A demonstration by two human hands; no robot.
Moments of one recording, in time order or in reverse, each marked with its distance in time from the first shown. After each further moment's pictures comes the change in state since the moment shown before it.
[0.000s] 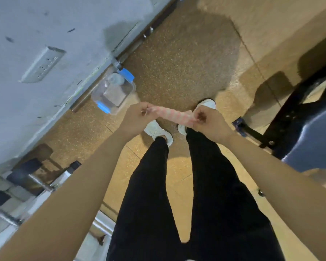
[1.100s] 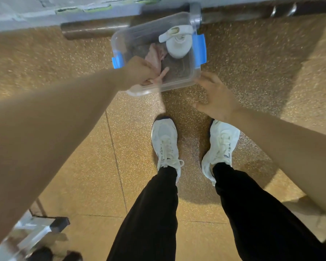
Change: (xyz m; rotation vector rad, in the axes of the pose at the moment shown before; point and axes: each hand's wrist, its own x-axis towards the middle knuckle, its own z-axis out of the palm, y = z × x) left_hand 0.274 -0.343 -0.080 -0.441 0.182 -0.336; right_hand 0.395 0.023 0.217 -0.757 -0.407 -0.357
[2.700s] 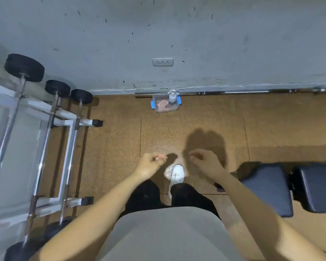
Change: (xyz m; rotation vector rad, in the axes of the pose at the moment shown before) left_hand -0.858 -0.116 0.219 -0.125 0.237 0.305; right_hand -0.786 -0.258 0.060 0.317 0.249 0.025
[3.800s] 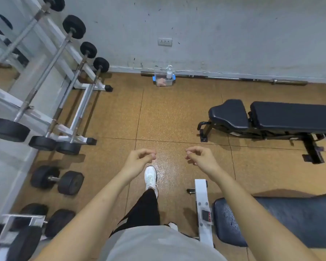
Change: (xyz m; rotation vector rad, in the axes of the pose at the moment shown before) left_hand -0.597 -0.349 0.252 -0.240 0.156 0.245; right_hand -0.612 0.268 0.248 0.189 0.093 -0.108
